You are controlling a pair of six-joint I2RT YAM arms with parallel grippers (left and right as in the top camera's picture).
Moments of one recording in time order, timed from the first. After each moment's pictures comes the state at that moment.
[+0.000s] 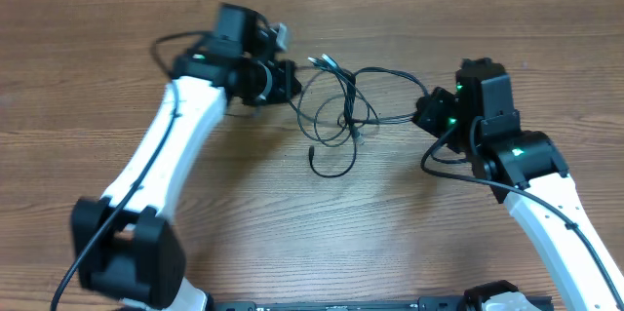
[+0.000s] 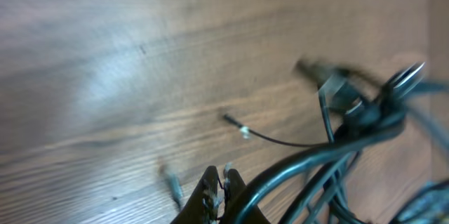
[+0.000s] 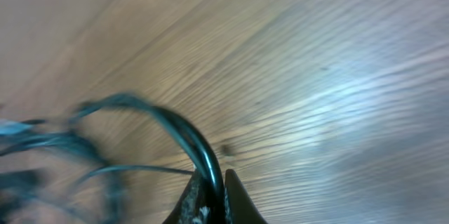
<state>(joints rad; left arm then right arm) -0.24 1.73 1.49 -0.80 0.49 -0.32 0.24 1.23 1.06 -0.68 -0.04 0.77</state>
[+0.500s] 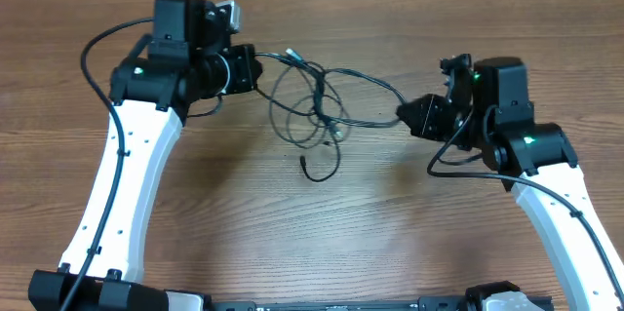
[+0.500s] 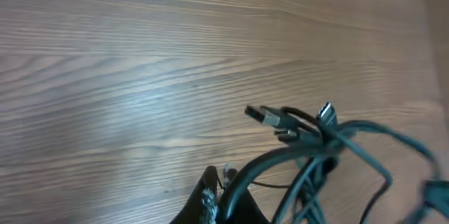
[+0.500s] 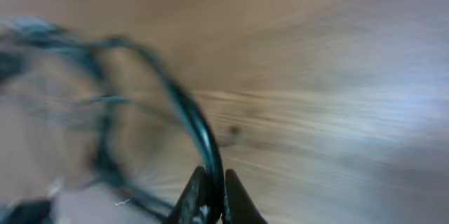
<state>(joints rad) -0.14 1.55 1.52 -0.87 0.38 -0.30 0.16 1.27 1.08 -0.65 -0.54 0.43</state>
